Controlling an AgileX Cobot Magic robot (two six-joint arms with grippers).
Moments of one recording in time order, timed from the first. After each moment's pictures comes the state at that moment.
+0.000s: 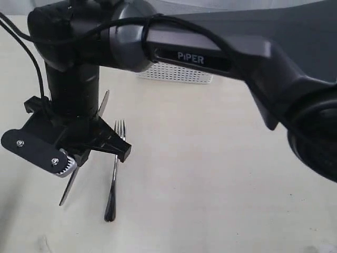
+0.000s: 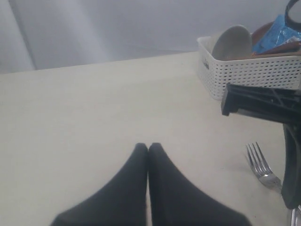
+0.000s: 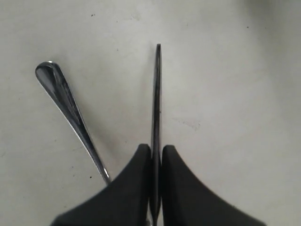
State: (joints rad) left arm -0.23 0.00 0.00 0.02 0.33 0.02; right arm 1.06 2.17 -1.81 0.21 1.16 -1.76
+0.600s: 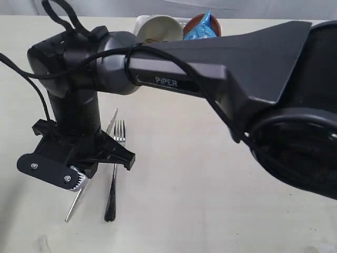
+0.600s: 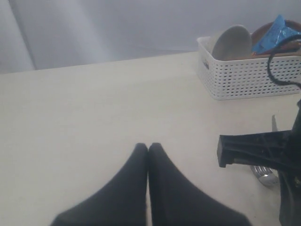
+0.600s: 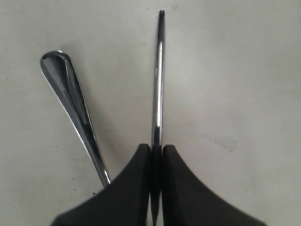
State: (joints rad) left arm -0.23 0.00 0.00 0.02 0.33 0.02; right arm 1.08 2.26 -1.81 0.16 1.16 -1.81
